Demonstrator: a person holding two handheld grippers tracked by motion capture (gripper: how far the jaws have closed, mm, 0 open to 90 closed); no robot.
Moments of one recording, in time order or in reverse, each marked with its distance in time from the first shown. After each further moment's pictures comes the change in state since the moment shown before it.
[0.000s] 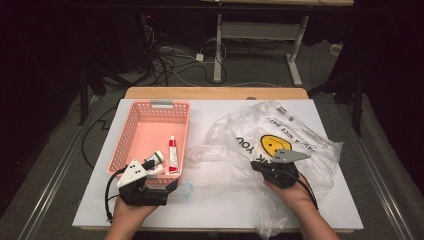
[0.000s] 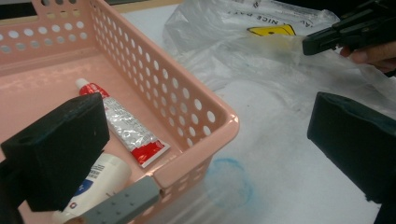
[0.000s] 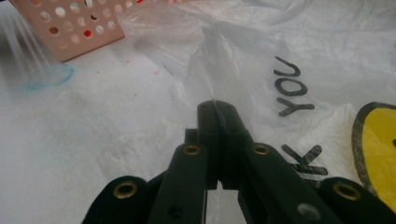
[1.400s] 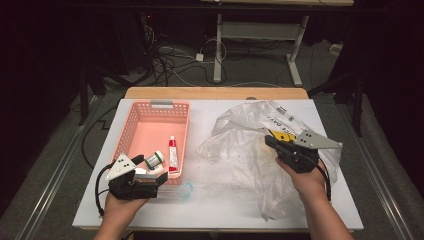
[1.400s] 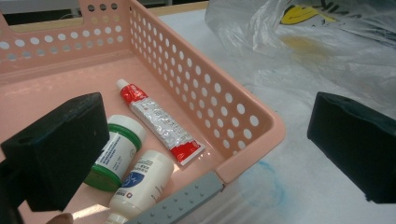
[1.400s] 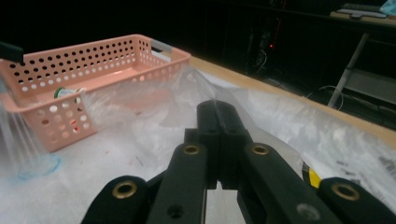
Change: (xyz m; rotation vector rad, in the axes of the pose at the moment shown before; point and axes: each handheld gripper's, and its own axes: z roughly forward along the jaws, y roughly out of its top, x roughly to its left) left arm 0.021 0.002 -0.008 -0.005 0.048 -0.032; right arm -0.013 0.055 -0.051 -0.258 -0.109 -0.027
